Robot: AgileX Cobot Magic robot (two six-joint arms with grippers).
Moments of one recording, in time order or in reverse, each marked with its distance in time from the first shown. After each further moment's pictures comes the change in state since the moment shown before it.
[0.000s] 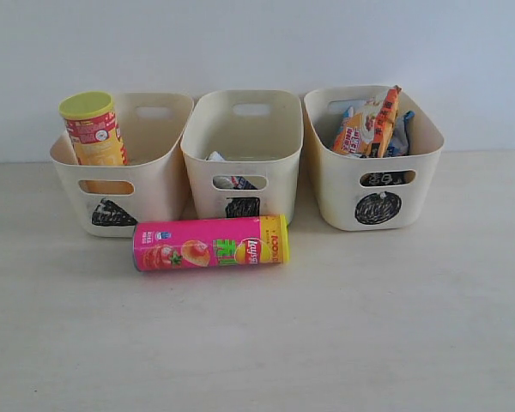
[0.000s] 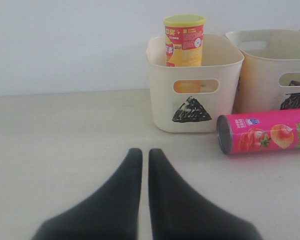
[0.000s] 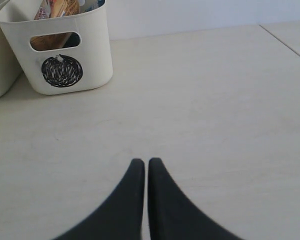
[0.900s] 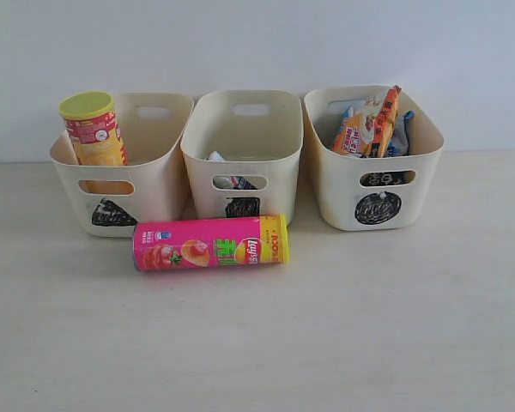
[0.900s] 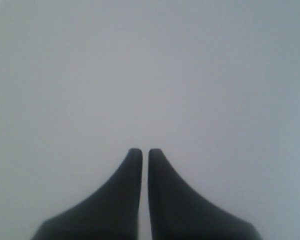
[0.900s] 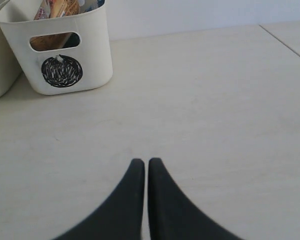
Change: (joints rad) left arm 0.000 0.270 -0.392 -0.185 -0.491 -0.257; right arm 0.000 0.000 0.000 0.000 0.000 0.000
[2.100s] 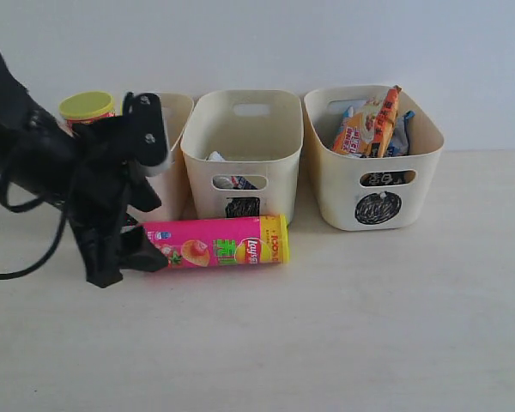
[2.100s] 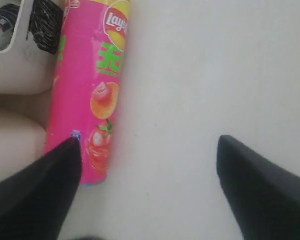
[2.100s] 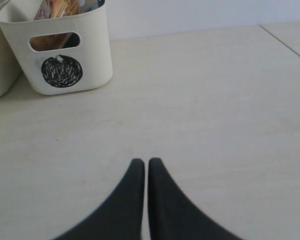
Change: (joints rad) left arm -0.402 1.335 -0.718 -0.124 0.946 1.378; right arm 0.000 0.000 0.000 0.001 -0.002 0.000
